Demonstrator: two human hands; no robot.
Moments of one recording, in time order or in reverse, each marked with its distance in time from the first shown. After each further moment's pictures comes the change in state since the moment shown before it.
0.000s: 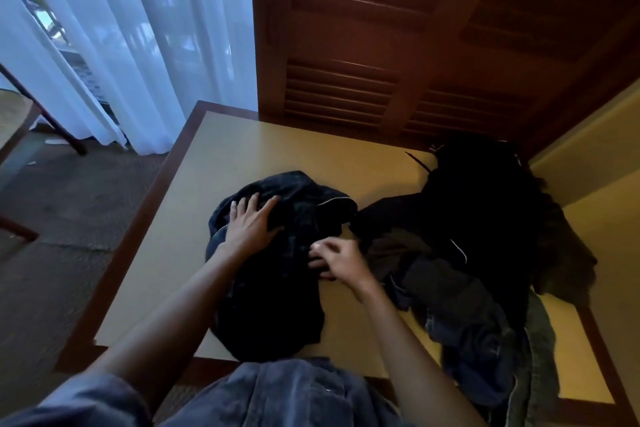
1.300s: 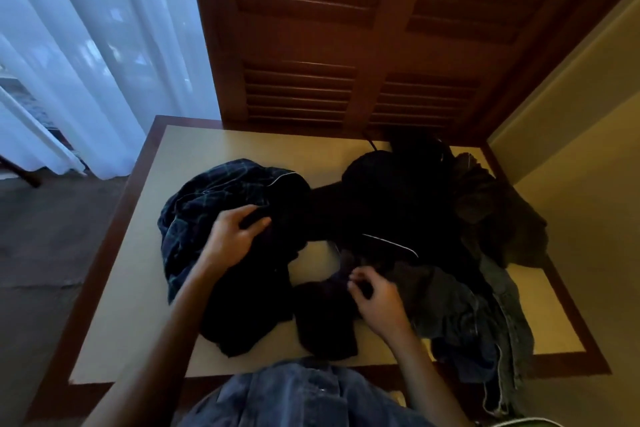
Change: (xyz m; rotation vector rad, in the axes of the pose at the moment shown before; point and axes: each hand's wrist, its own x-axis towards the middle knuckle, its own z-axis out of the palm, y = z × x) left_hand -0.049 0.032 -0.052 -0.847 0.088 0.177; right_hand -0.070 0.095 -0.052 -0.347 0.334 -0.160
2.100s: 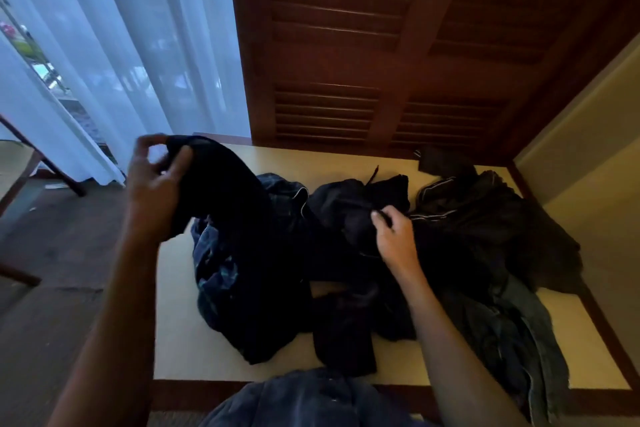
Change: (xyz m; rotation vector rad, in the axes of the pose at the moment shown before) left_hand 0.001 0.052 -0.139 -0.404 0.528 0.136; right_hand 0.075 -0.113 -0.045 0.283 0.224 -0.025
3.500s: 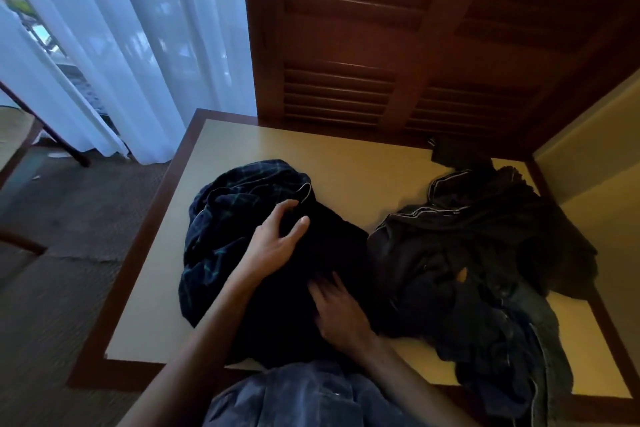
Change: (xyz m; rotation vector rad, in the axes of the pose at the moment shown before) left_hand -0.091 -0.091 0.096 0.427 -0.531 -0.273; right_hand -0.084 0.115 0.096 -0.779 -0.563 -0.650
